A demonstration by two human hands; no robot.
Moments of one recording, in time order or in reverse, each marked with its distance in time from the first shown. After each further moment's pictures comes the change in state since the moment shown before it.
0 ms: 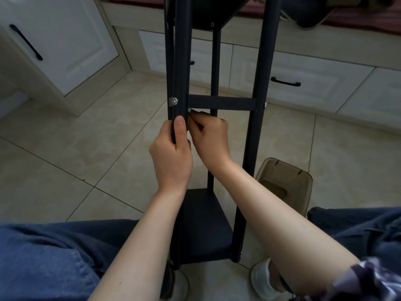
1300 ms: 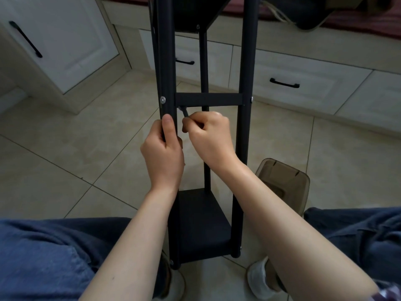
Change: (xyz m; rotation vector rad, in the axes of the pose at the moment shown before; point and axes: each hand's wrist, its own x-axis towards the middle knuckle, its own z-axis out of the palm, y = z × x) left_hand 0.005 0.000 -0.006 0.030 0.068 -0.062; right_hand -0.002 -0.018 -0.015 -0.078 -0.098 0.140
